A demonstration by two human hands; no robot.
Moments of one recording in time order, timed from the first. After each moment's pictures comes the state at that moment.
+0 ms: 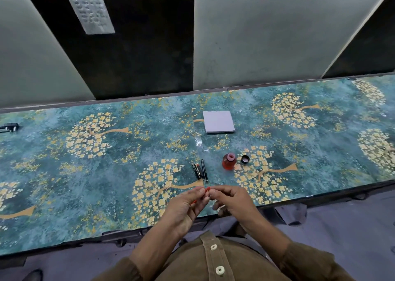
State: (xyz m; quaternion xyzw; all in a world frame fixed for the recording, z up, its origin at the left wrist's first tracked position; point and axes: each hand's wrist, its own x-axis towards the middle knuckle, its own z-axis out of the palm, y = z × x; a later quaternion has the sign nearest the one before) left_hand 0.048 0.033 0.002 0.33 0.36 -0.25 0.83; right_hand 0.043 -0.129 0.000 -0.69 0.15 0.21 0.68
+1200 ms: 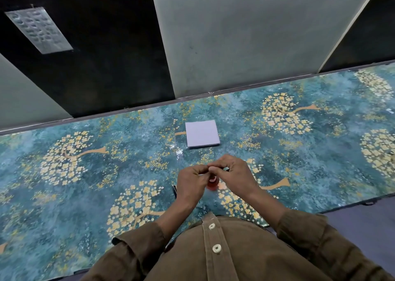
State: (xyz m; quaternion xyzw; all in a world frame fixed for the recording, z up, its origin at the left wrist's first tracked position) left_hand 0.172 -0.067 -0.014 0.81 0.07 -0.08 0.58; right_hand 0.181 -0.219 -0.015 -0.86 0.00 0.06 0.51
